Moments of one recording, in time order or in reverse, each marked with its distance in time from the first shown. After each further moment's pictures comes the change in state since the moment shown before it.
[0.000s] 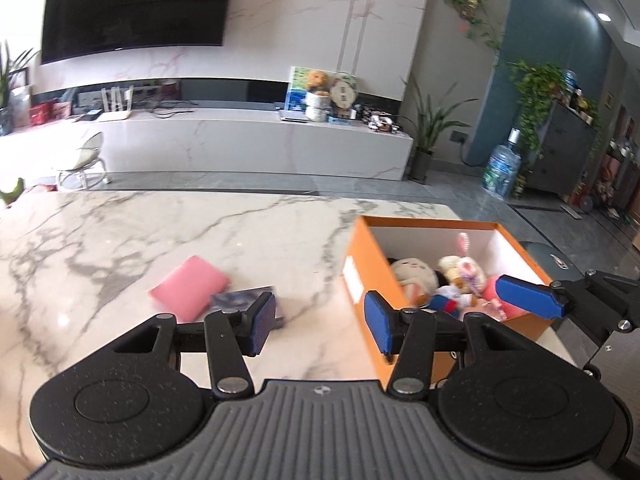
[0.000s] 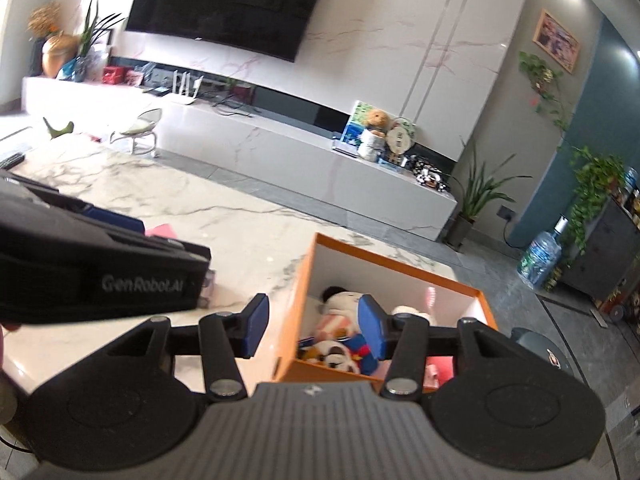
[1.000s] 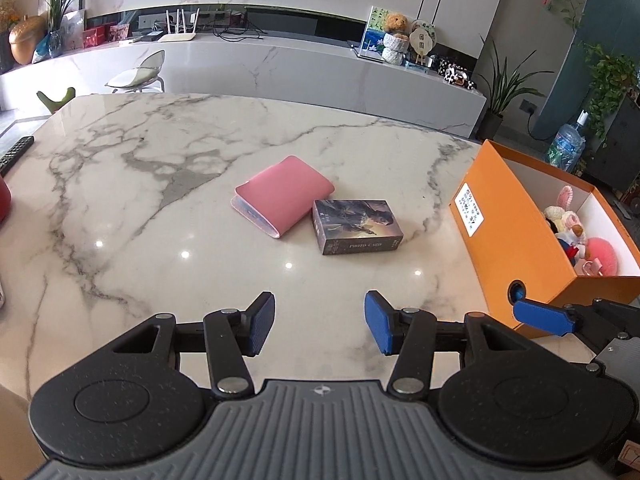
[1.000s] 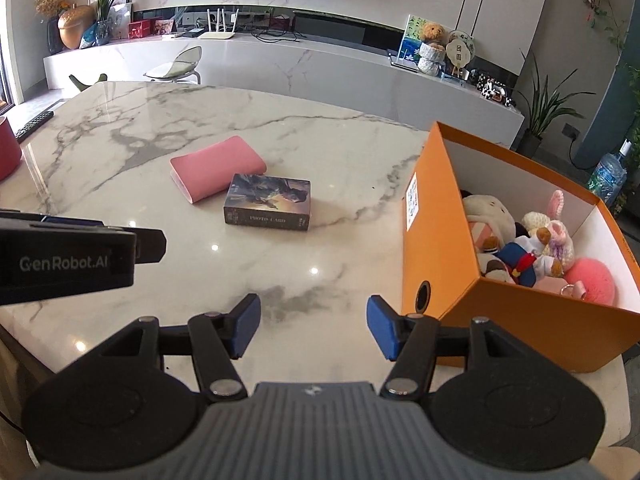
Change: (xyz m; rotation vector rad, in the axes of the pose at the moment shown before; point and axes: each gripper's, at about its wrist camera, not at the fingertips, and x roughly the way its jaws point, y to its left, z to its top) left arm 0.052 0.087 -0.055 -0.122 0.177 0.132; right arm 0.088 0.064 -0.038 0.096 0.232 0.188
